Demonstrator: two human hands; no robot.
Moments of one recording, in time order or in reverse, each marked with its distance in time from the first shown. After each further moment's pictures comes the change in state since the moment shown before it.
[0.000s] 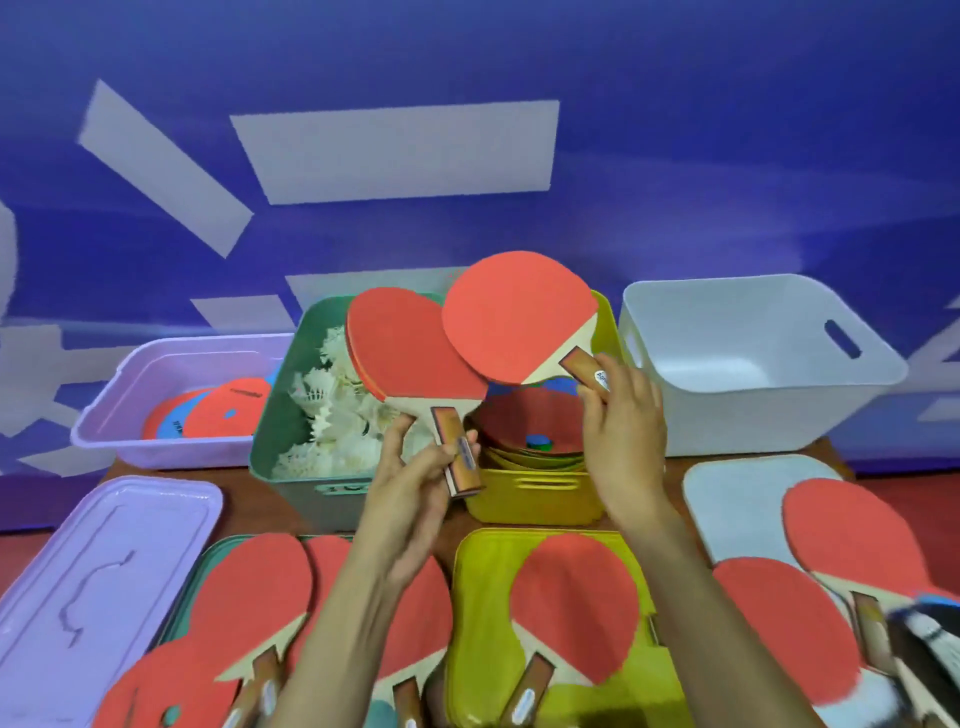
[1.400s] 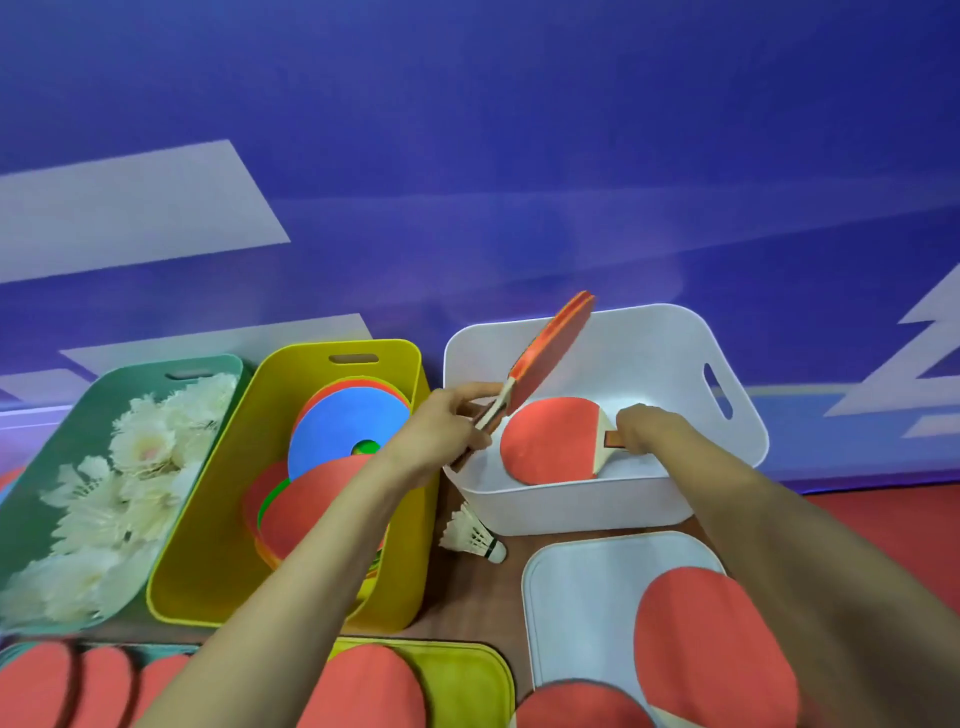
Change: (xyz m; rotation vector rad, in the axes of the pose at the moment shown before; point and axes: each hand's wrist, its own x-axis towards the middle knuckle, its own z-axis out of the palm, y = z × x) left_hand 0.188 -0.177 0.243 1.278 -0.174 -0.127; right_hand 0.230 0.343 -0.025 -0.753 -1.250 0.102
